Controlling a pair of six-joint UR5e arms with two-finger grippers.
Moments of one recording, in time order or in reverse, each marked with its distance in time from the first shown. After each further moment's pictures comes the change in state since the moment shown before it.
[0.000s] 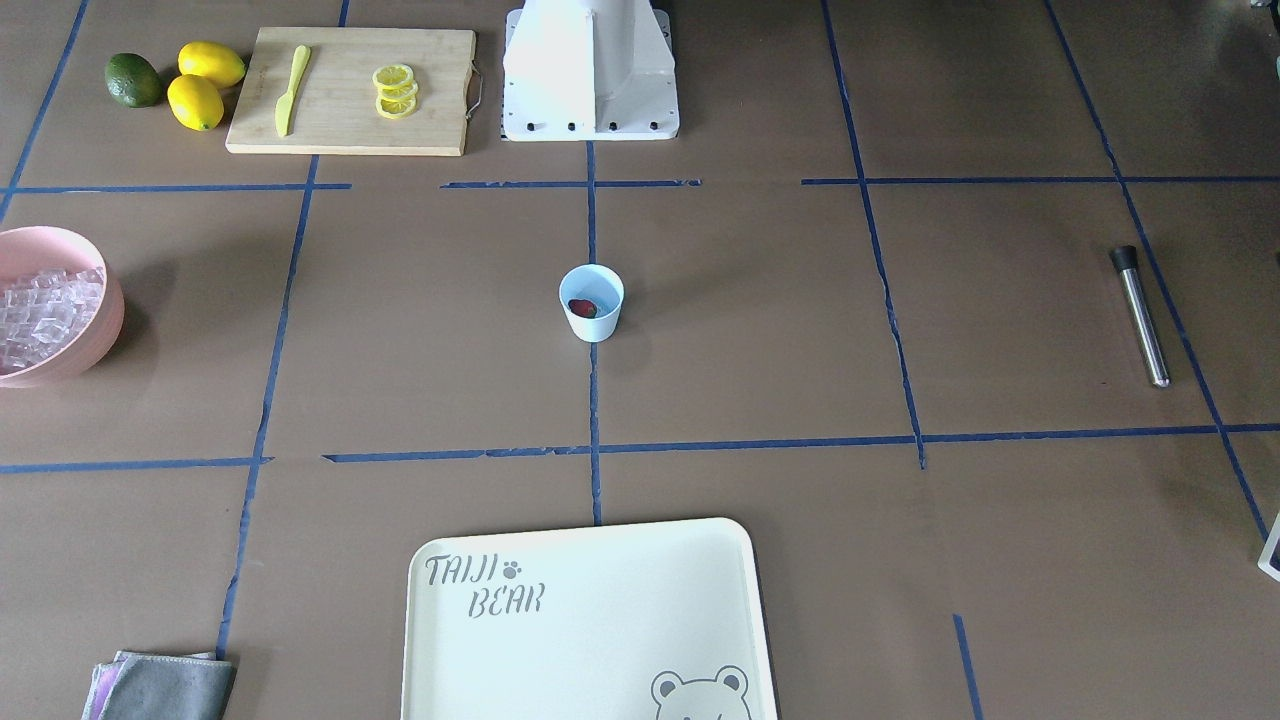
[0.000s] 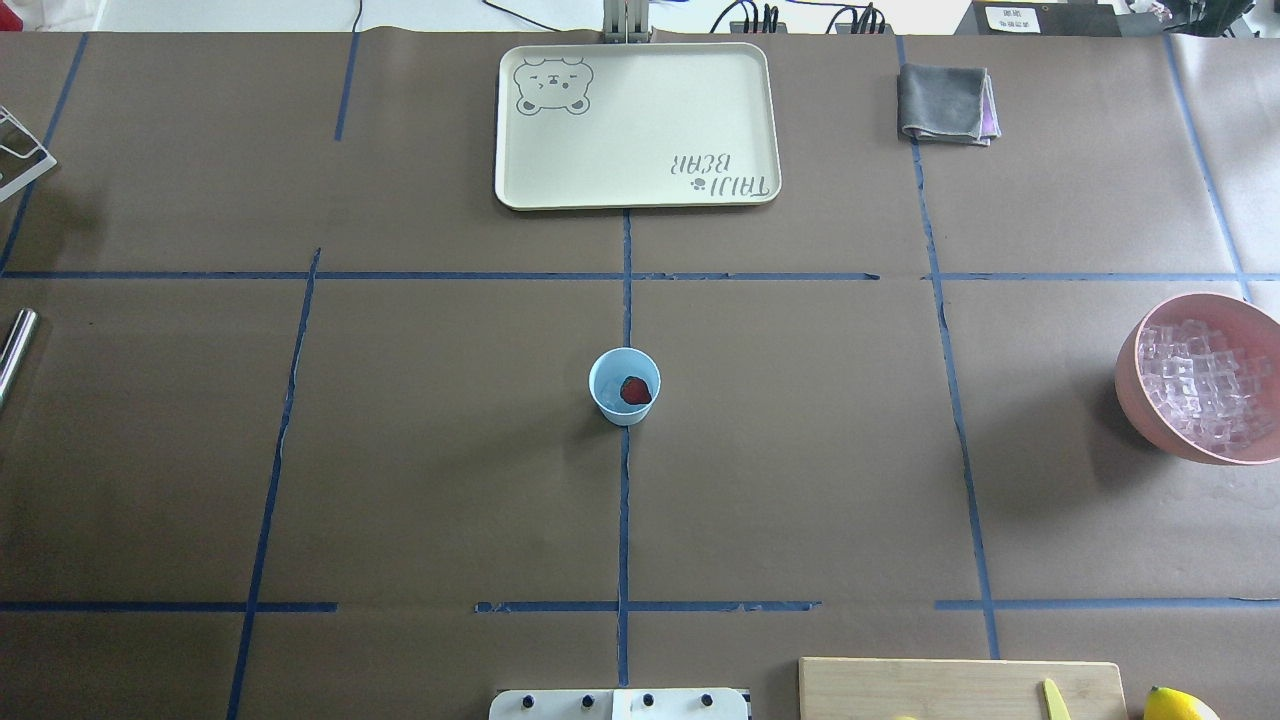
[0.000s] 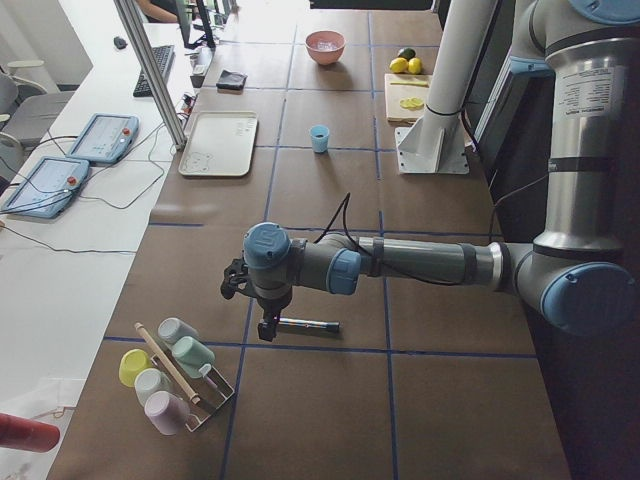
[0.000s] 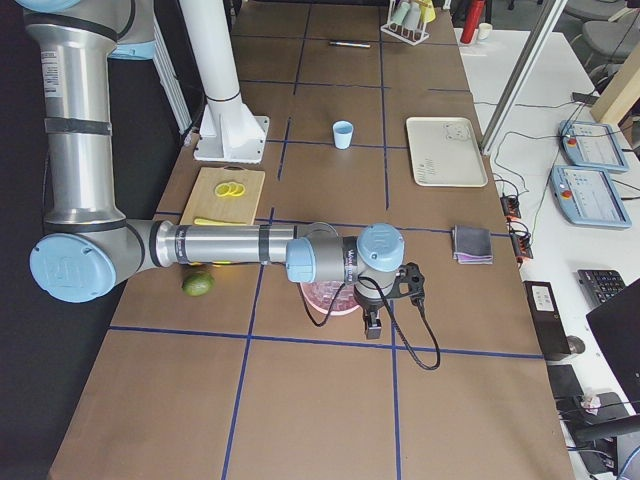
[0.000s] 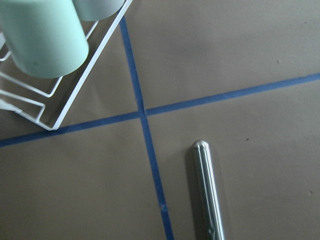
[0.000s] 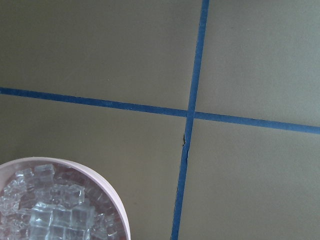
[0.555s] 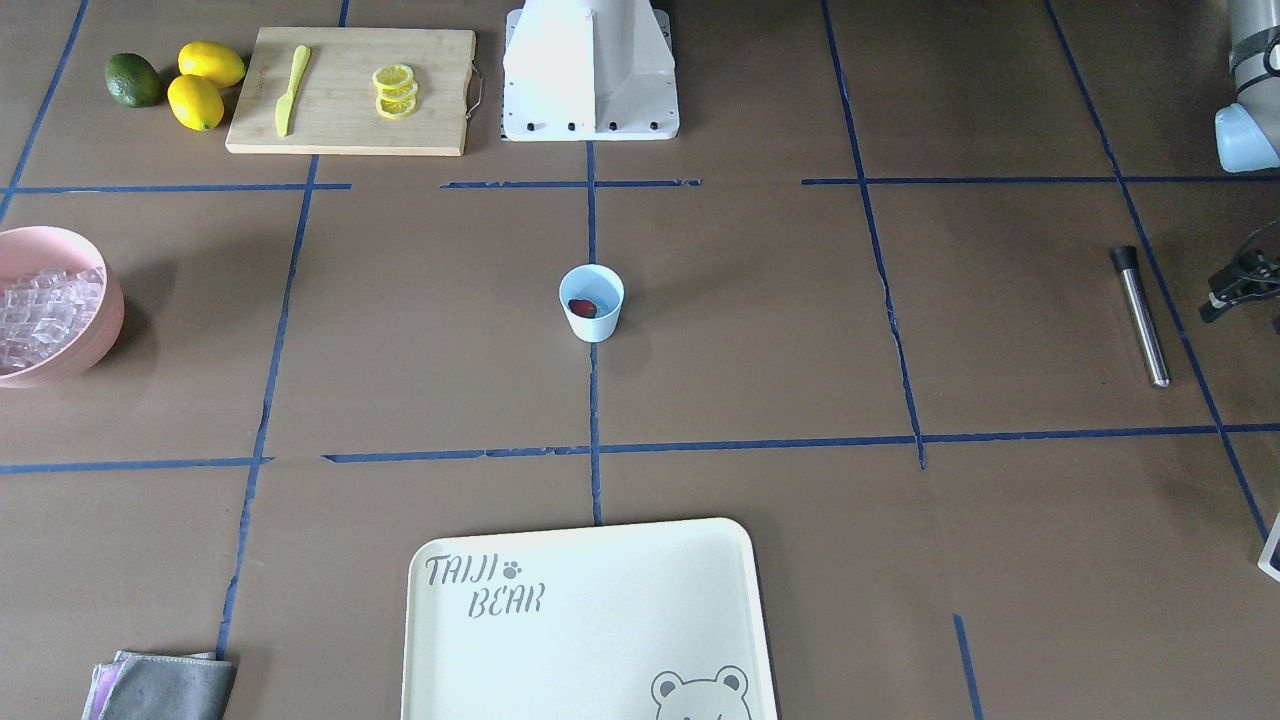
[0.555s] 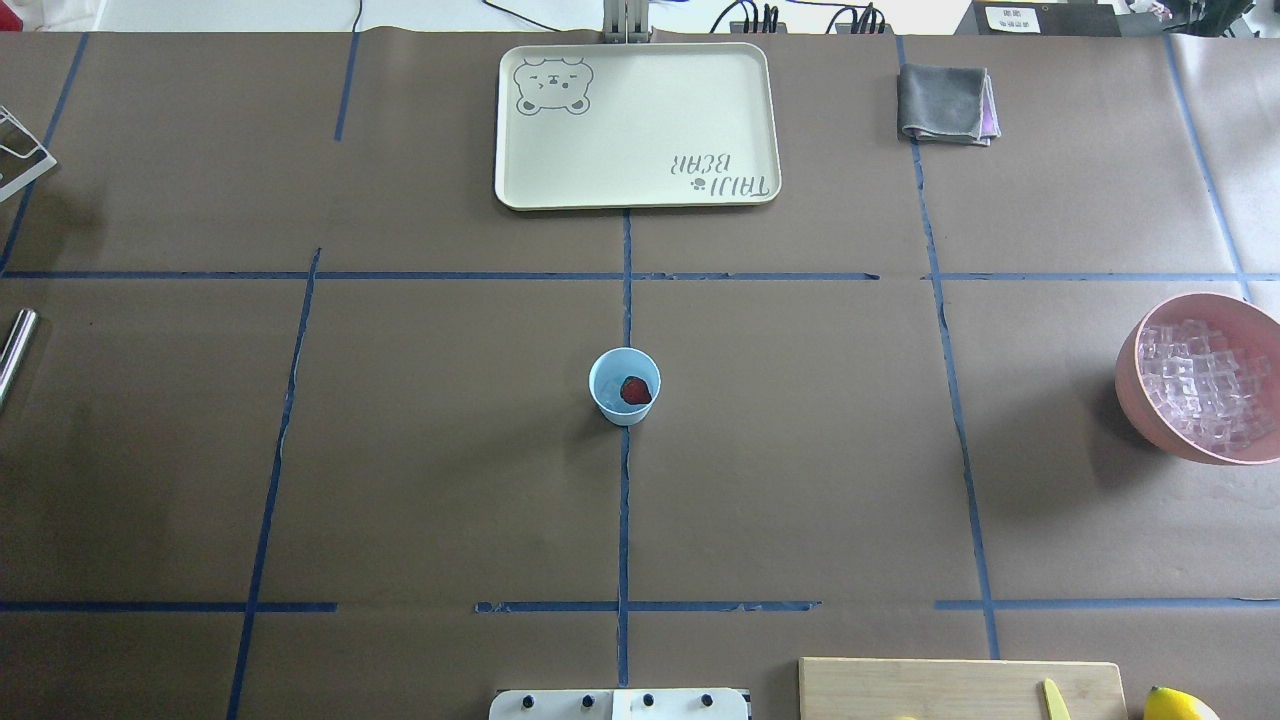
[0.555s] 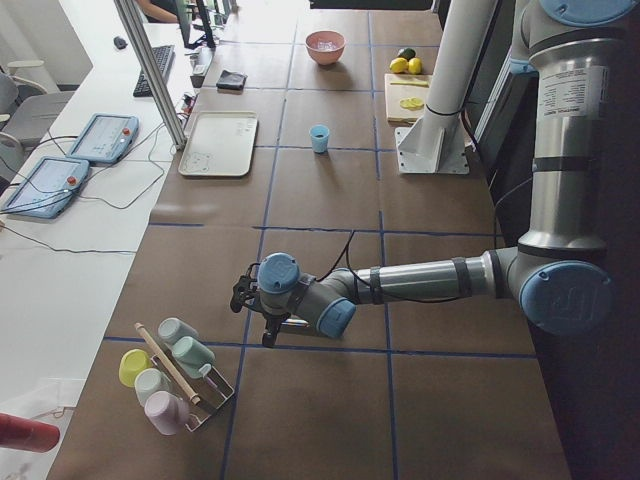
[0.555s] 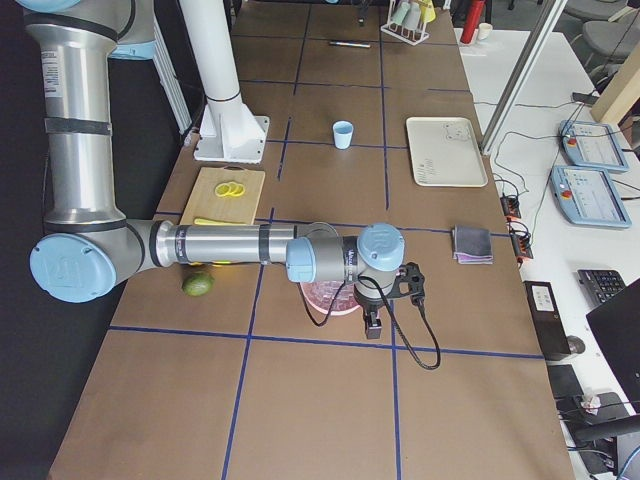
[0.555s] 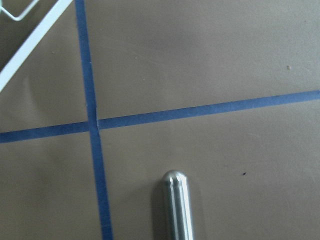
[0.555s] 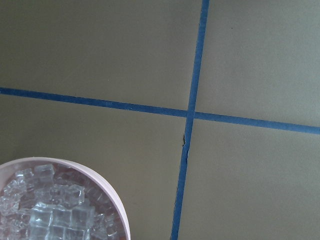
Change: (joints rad) left arm 0.165 -0.005 0.235 -0.544 0.013 -0.346; right arm 0.000 0.000 0.000 0.000 -0.001 0.000
